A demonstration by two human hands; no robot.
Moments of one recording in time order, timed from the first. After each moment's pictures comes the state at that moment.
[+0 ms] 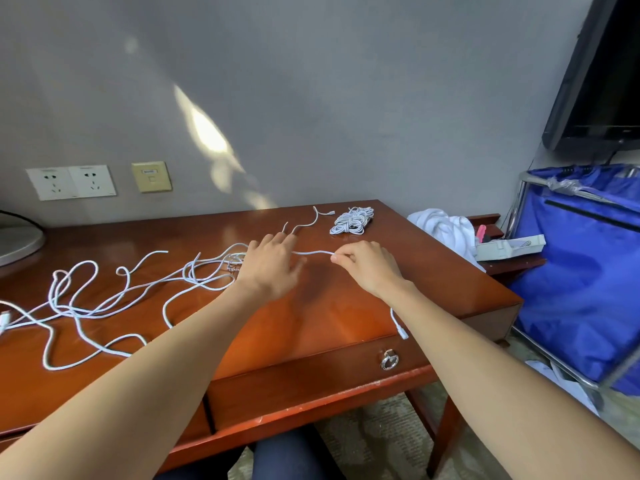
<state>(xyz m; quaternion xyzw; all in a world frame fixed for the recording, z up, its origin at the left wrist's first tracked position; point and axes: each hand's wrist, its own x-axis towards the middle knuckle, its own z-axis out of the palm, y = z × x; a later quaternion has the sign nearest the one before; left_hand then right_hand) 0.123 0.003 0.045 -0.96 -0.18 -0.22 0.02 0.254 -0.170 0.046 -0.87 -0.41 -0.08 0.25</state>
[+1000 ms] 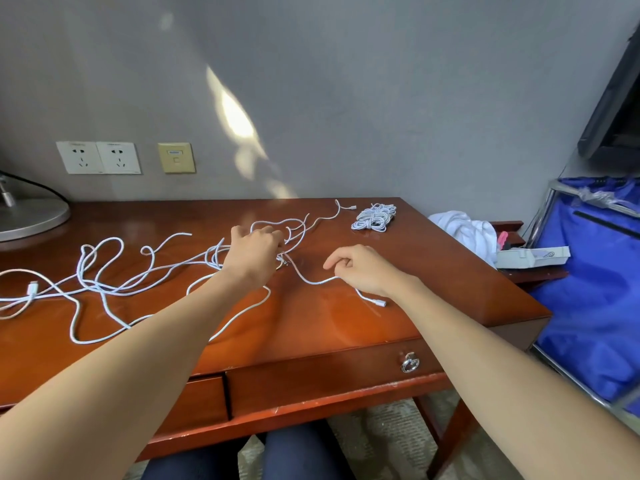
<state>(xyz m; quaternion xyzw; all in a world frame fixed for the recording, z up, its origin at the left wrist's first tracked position) 0.096 0.066 0.032 -0.95 -0.21 -0.23 0.03 0.235 -0.139 0.046 -0.83 -0.47 0.11 0.28</state>
